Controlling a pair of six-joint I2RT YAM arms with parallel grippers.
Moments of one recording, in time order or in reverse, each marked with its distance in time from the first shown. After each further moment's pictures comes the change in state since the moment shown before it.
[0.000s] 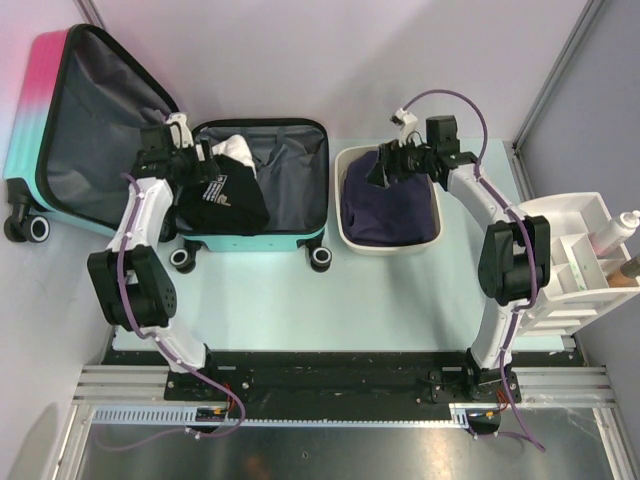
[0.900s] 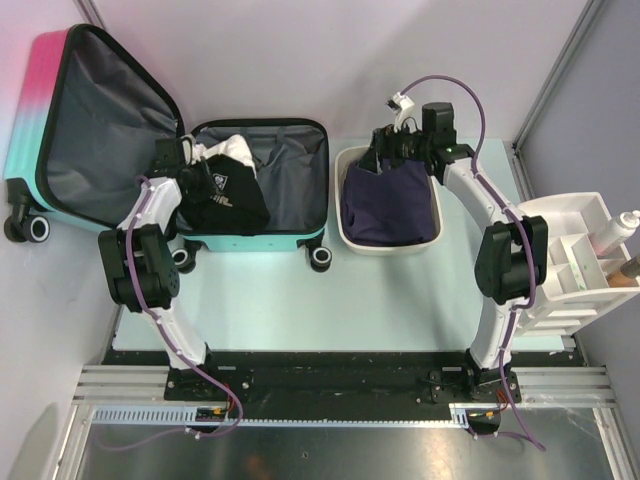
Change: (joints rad) left arm 0.008 0.160 -0.029 -0.017 0.048 -0.235; right arm 0.042 0.000 0.105 0.085 -0.003 0.077
